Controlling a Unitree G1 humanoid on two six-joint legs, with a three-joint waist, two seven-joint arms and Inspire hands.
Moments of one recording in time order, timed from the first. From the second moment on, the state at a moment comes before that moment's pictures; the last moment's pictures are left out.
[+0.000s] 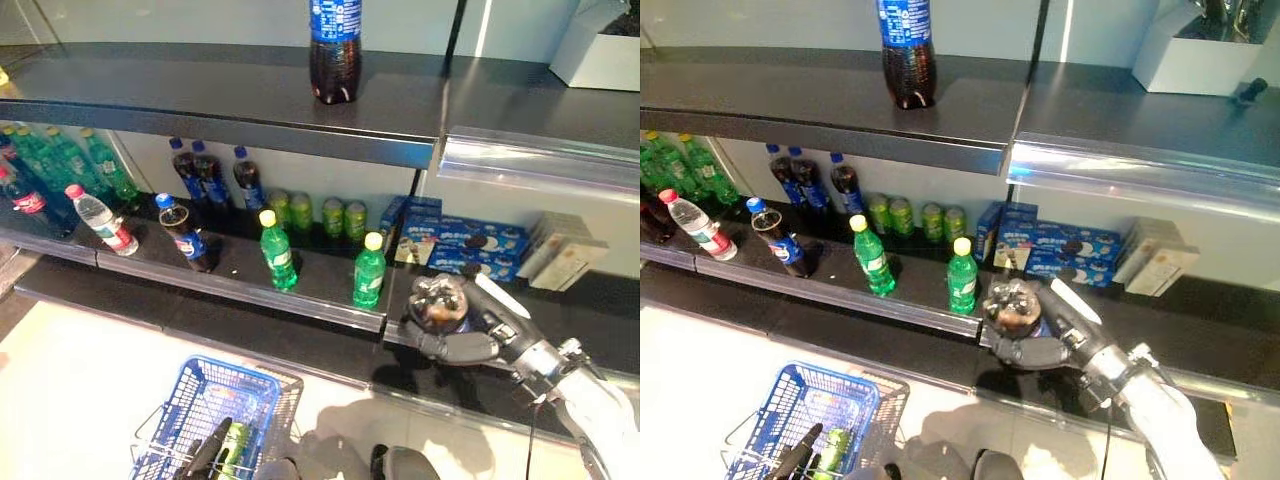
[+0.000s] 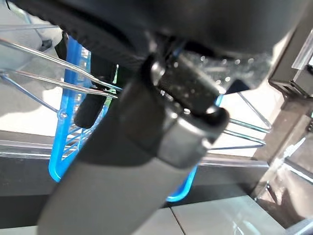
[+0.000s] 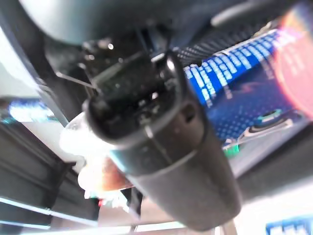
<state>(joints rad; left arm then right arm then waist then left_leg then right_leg) 0.24 0.13 0.17 0.84 -1.07 -0.13 0.01 0.24 -0.69 -0.02 -0.26 0.33 -0.14 0.47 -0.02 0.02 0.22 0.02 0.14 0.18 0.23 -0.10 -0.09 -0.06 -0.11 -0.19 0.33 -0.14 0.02</state>
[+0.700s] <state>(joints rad) 0.29 0.16 -0.02 0.56 -1.05 -0.14 -0.02 0.05 -0.52 0.30 -0.29 0.54 -0.01 0.51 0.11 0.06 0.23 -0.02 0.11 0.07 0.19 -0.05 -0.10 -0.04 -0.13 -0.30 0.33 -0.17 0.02</state>
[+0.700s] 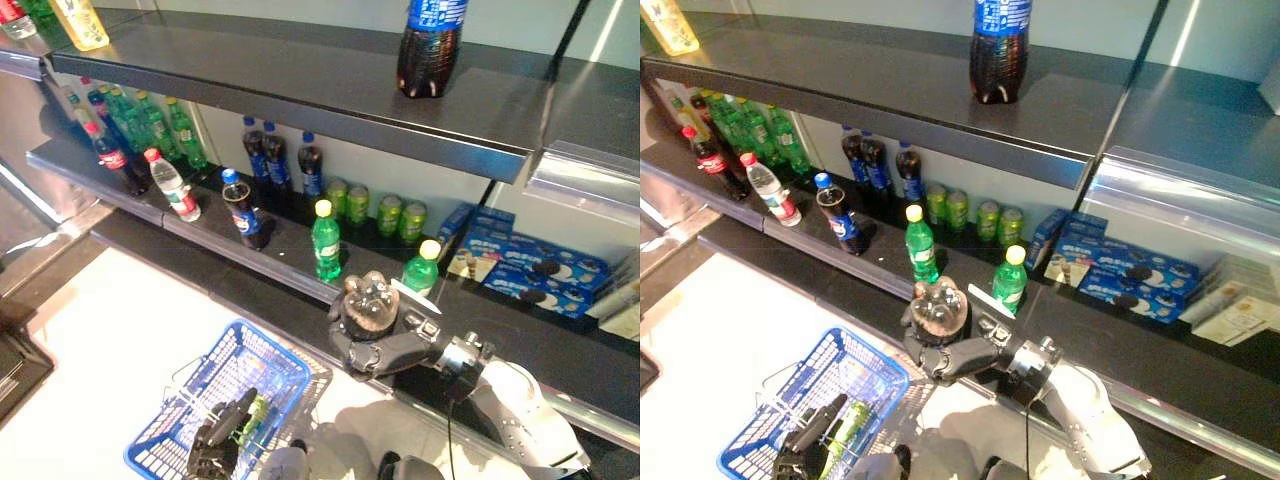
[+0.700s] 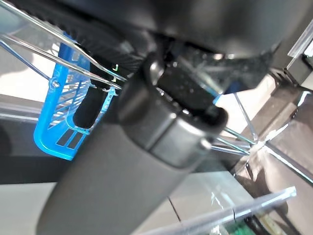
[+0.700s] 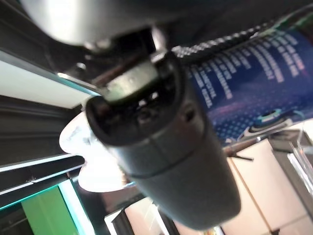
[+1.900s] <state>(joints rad) 0.30 0.49 -0.27 -0.03 -0.91 0.05 -0.44 -0.13 -0.27 0.58 0.13 0.51 -0.18 -0.23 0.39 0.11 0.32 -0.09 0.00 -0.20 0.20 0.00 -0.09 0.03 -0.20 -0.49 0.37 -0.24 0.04</state>
